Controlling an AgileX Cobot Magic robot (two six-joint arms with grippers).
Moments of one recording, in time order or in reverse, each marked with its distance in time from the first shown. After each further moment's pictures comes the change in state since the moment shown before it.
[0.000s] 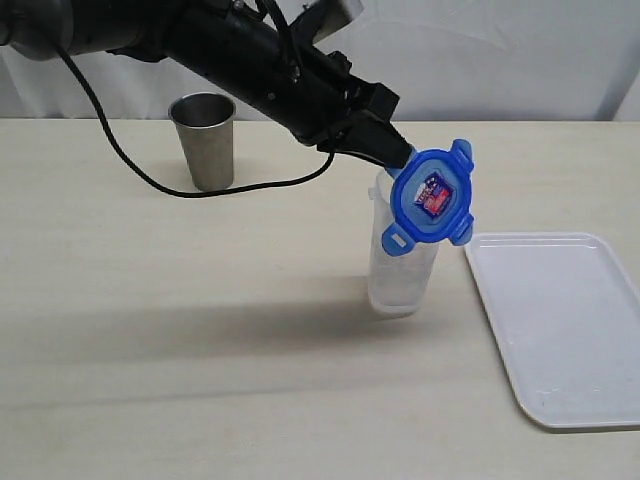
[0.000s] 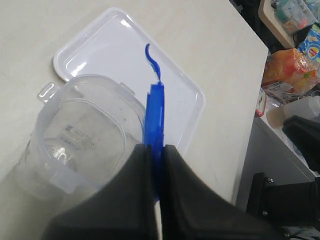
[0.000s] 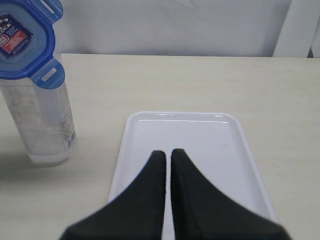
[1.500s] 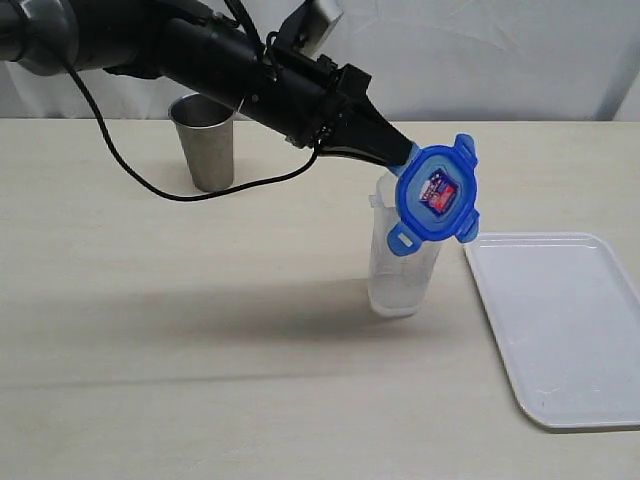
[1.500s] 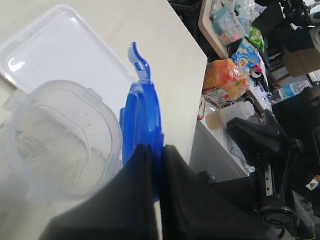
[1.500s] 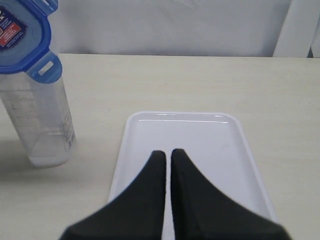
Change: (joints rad) left arm 0.071 0.069 0.000 -0.227 0.174 0.108; right arm 0.000 0.000 0.000 0.000 0.000 0.000
